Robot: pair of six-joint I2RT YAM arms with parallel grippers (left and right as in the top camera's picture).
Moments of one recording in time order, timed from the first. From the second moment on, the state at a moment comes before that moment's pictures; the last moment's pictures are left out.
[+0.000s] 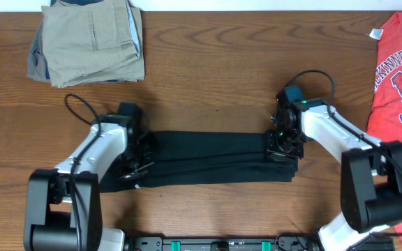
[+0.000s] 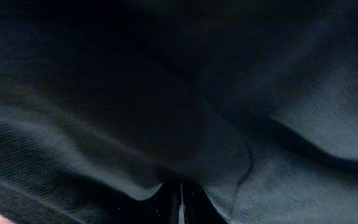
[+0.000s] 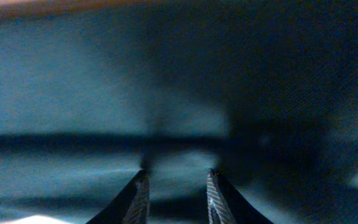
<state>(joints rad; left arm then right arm) -0.09 1.63 0.84 -0.96 0.11 -0.54 0.23 1.80 1.00 -0.89 -0.26 0.36</state>
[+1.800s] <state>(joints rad) 0.07 1.59 0.84 -1.00 -0.04 -0.52 -0.06 1.60 0.81 -0.80 -0.41 0.21</state>
